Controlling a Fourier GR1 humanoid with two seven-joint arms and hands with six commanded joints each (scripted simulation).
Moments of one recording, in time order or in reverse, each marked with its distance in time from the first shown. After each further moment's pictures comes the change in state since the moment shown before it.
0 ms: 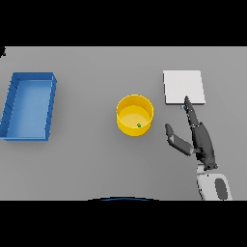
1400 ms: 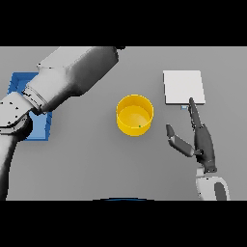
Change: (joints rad) left arm -0.663 -0.425 -0.799 0.011 -1.308 -0.480 -0.497; right arm 0.035 0.030 0.000 -0.049 0.040 -0.057 0.043
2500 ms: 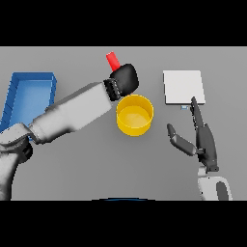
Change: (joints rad) left arm 0.417 -0.029 0.148 -0.273 -0.002 -0.117 0.052; right arm -0.002 -0.006 -0.012 -0.012 -0.018 0.005 0.033
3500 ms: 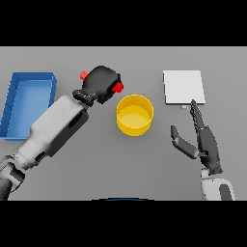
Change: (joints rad) left arm 0.386 0.031 0.510 -0.235 0.302 0.235 0.153; right arm 0.025 -0.025 -0.003 -0.009 -0.034 0.046 -0.003
